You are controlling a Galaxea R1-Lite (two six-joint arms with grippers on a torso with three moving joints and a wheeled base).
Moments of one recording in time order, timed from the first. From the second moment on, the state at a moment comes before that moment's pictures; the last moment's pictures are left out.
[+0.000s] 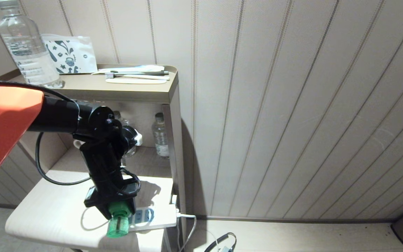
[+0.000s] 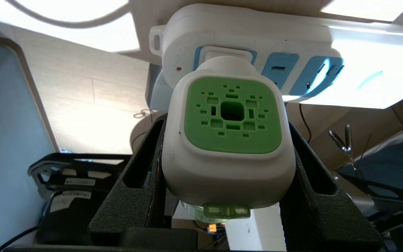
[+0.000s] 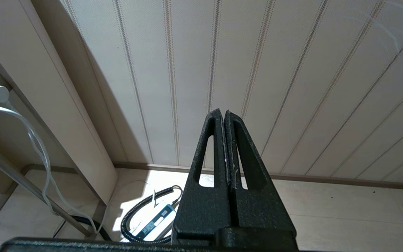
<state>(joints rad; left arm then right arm) -0.39 2.09 -1.53 1.04 -0.10 -0.57 0.00 0.00 -0.03 0.07 -0.01 0.00</state>
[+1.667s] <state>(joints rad) -0.33 2.05 -1.47 0.99 -0.10 -0.57 0.49 1.17 -1.43 0.44 0.07 0.23</state>
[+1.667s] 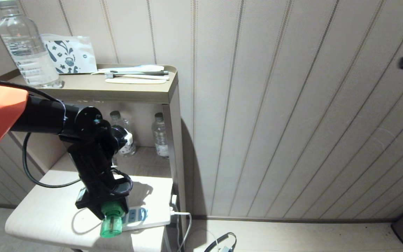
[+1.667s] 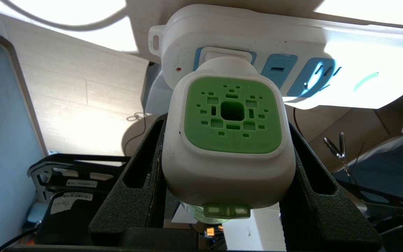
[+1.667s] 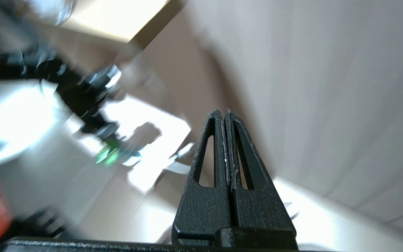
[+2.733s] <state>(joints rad) -0.36 2.03 -1.46 0.99 -0.12 -0.57 0.88 2.19 -1.74 0.40 0.06 0.32</state>
